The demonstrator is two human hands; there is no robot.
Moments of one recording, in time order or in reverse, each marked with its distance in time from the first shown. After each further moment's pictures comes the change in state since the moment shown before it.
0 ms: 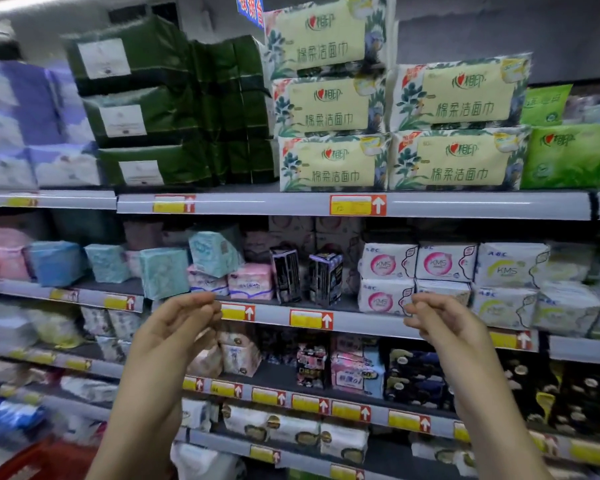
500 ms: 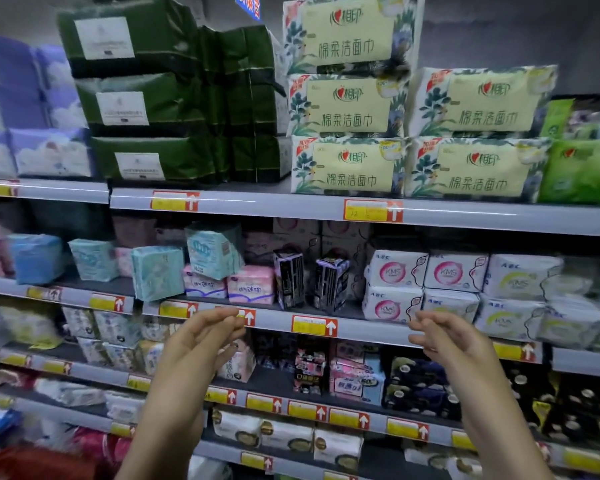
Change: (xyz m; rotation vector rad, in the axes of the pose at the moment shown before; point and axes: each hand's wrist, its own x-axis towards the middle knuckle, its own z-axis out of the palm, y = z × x) left_hand 0.035 -0.022 -0.006 -0.037 -0.082 -0.137; right_hand 0.003 0.003 0.024 -0.053 0.008 0.076
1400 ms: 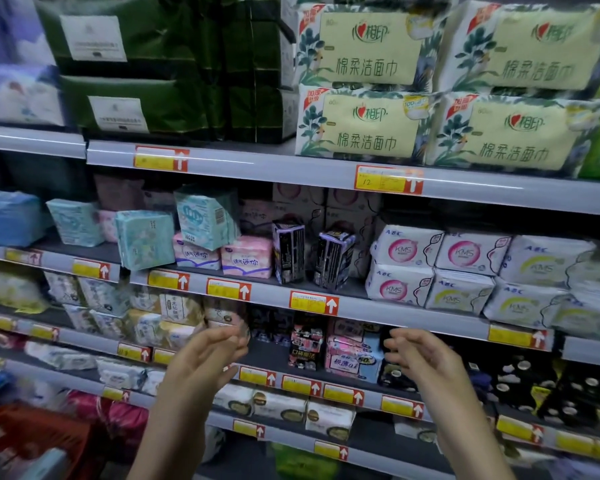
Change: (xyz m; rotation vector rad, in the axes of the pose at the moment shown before) left_hand 0.018 -0.060 -0.005 0.006 -0.009 -0.147; right_hand 0.005 0.055 0.028 -0.062 -0.097 0.174
